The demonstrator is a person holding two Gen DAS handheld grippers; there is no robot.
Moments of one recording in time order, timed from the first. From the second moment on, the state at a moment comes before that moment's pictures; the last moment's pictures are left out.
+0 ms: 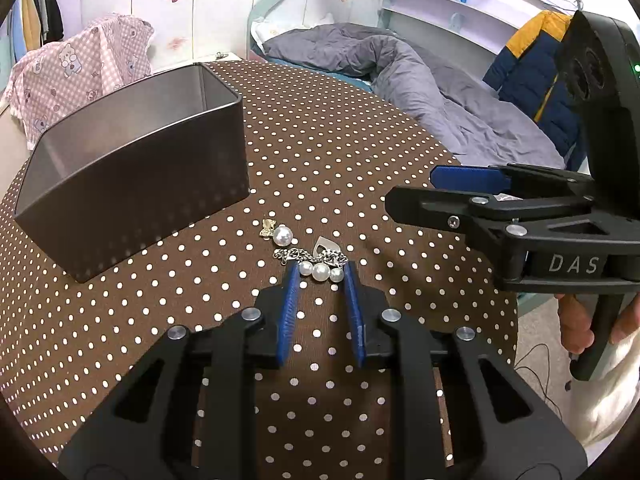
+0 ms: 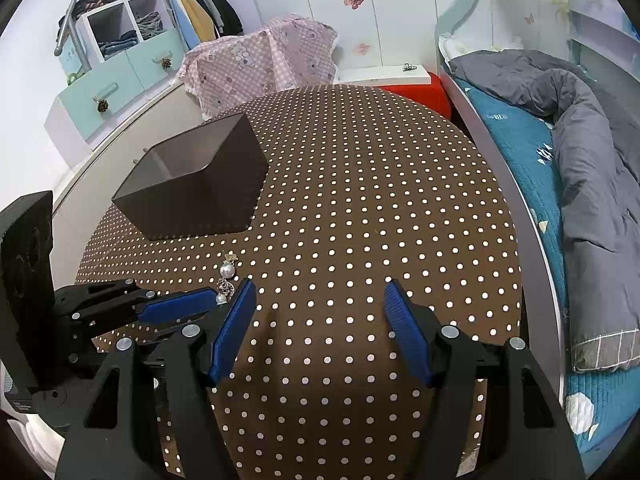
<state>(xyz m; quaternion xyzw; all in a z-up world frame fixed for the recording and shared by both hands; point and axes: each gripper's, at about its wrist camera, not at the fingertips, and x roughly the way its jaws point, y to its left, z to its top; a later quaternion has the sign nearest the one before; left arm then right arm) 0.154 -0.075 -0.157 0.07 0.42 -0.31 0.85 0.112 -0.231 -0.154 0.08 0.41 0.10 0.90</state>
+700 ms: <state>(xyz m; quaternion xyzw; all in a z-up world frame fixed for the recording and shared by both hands) 0.159 -0.013 -0.143 0.03 0.39 -0.24 0.89 0.139 -0.154 -0.158 -0.01 0.42 0.16 0.89</state>
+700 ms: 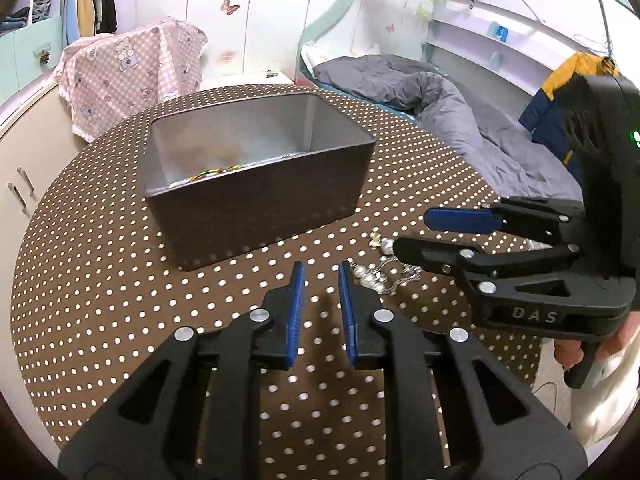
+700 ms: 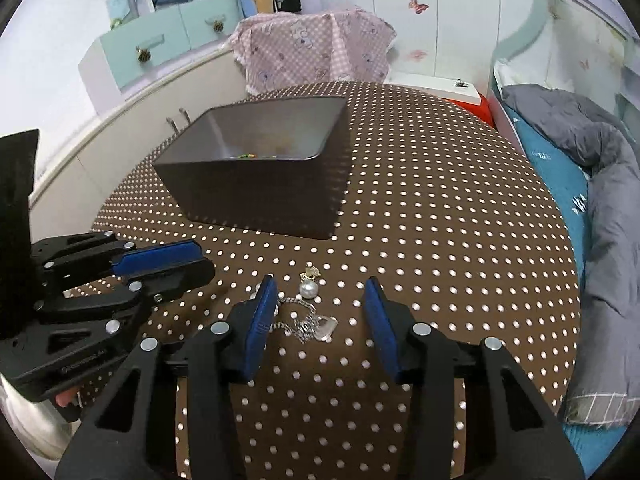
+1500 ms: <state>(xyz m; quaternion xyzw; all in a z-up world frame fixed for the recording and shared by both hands) 0.165 -0.058 -0.153 0.14 0.38 -0.34 0.85 0.127 -0.200 -0.159 0.02 0.42 0.11 0.90</state>
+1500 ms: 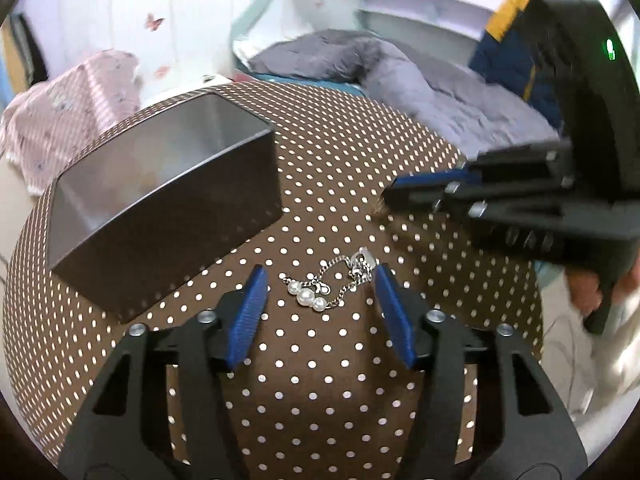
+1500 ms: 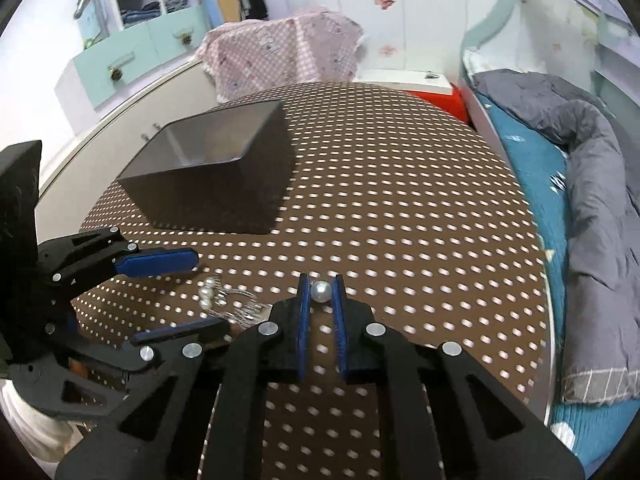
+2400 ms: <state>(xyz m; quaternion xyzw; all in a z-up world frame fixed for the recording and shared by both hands) 0.164 -0.040 -0.144 0.11 0.38 -0.31 0.87 0.123 -0.204 -0.145 0.03 0.40 0.11 0.91</state>
